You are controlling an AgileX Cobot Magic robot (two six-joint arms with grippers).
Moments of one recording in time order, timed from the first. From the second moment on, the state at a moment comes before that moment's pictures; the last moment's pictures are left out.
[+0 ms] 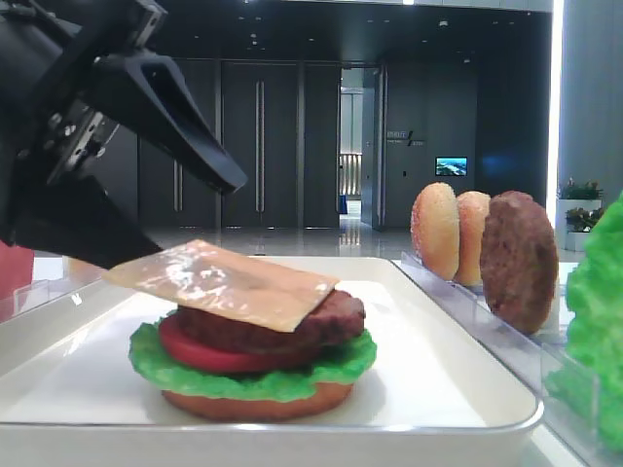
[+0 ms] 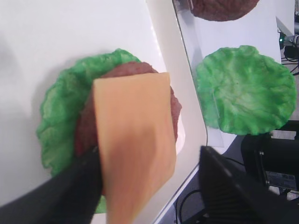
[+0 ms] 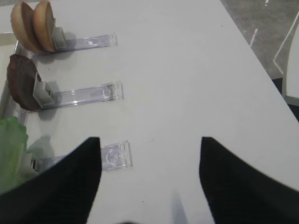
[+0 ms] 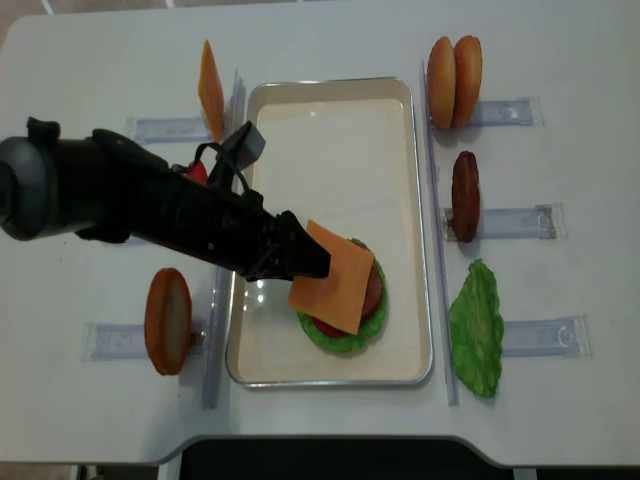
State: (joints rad) left arm -0.34 1.71 -0.75 -1.30 0.80 1.00; right arm -0.20 -0.01 -0.51 0.12 1.14 -0.08
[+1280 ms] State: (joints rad) left arm -0.21 1.63 -1.38 -0.51 1.04 0.41; right arm -0.20 -0.01 -0.51 0.12 1.14 -0.08
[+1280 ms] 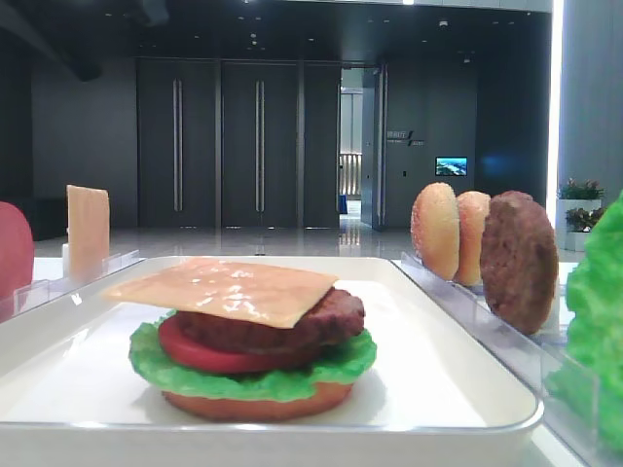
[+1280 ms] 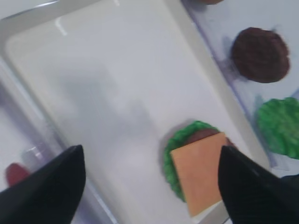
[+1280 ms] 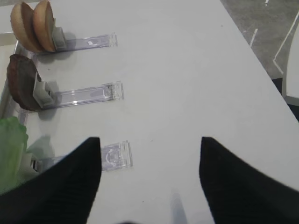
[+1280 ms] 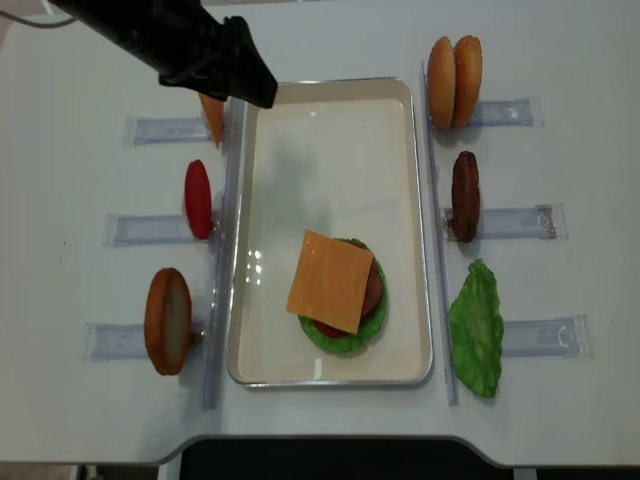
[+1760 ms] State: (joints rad) left arm 0.01 1.58 -1.44 -0.15 1.10 0.21; right arm -0.20 -0.01 -0.51 0.12 1.14 -0.08
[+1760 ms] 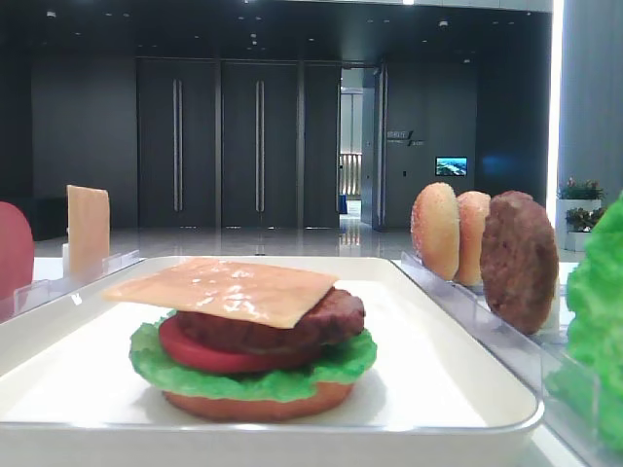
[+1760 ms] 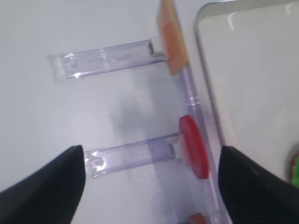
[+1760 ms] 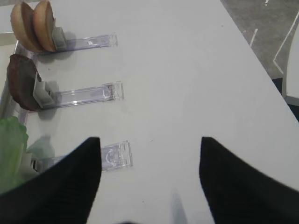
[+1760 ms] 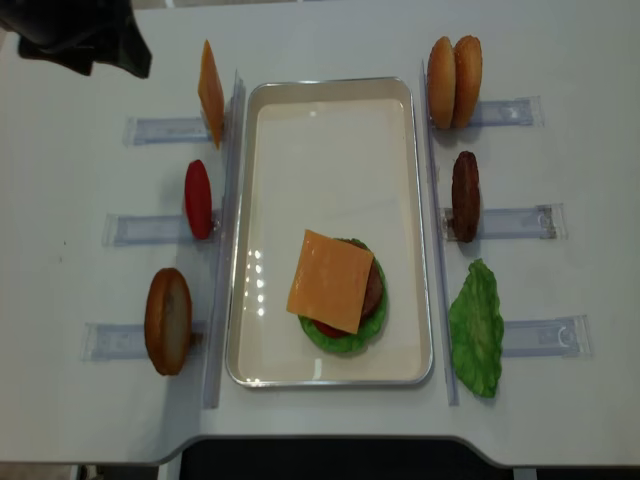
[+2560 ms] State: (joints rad) left arm 0.05 1.42 -1.28 0.06 1.20 0.05; right arm -0.20 -0.01 -0.51 0.12 1.14 -0.08
